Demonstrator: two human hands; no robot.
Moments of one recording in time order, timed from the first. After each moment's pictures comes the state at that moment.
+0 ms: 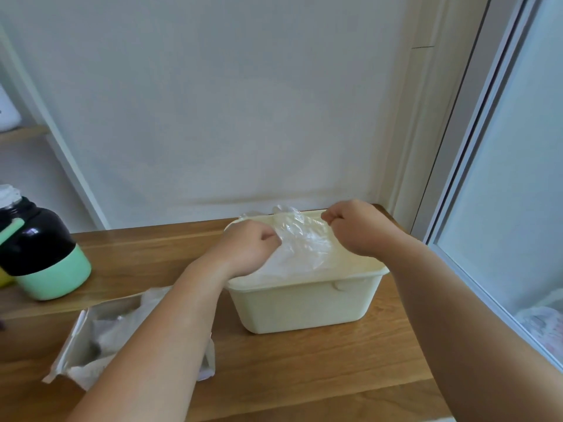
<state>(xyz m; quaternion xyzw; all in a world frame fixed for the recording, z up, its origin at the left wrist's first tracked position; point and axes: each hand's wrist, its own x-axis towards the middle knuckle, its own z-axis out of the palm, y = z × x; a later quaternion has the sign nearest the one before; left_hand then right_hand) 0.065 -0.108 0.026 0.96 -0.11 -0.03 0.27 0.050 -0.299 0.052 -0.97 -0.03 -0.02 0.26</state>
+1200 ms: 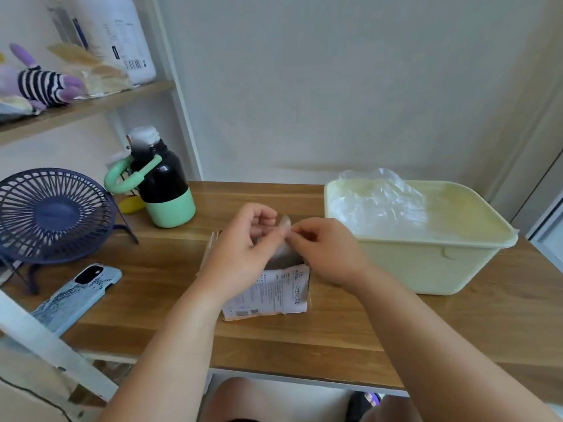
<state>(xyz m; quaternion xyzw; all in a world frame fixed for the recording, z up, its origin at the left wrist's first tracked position) -0.047 0.017 -0.011 0.84 -0.04 0.13 0.53 -0.006 -0.129 -0.010 -0.86 -0.21 0.01 0.46</state>
